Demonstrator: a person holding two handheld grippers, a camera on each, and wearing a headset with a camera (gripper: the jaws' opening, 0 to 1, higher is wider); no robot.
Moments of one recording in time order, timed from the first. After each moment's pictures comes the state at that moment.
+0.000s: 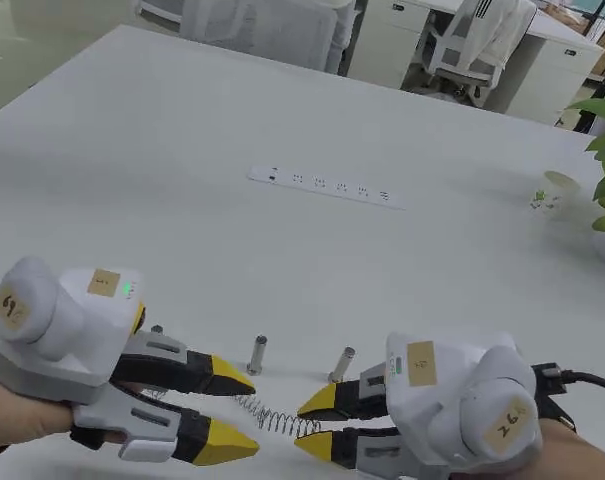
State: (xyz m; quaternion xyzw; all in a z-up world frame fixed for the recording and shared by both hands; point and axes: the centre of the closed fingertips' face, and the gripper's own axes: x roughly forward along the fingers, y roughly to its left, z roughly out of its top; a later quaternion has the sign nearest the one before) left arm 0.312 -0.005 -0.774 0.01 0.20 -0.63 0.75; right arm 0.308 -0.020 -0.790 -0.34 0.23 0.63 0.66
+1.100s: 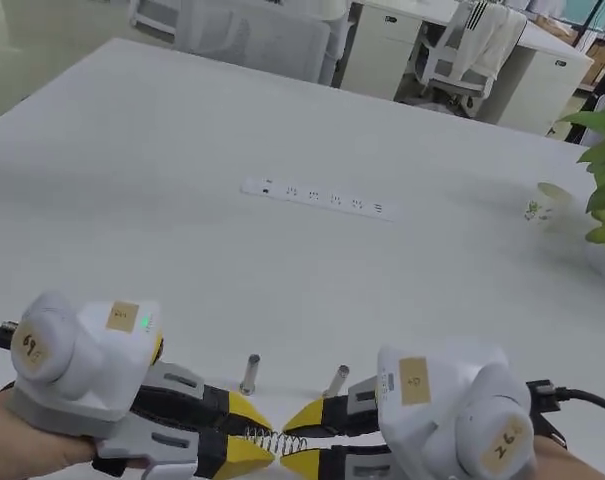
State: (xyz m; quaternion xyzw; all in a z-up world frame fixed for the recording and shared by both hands) left arm 0.316 -0.019 -0.778 0.03 0.19 -0.64 0.74; right arm 0.310 -0.013 -0.785 -0.33 0.22 0.64 0.66
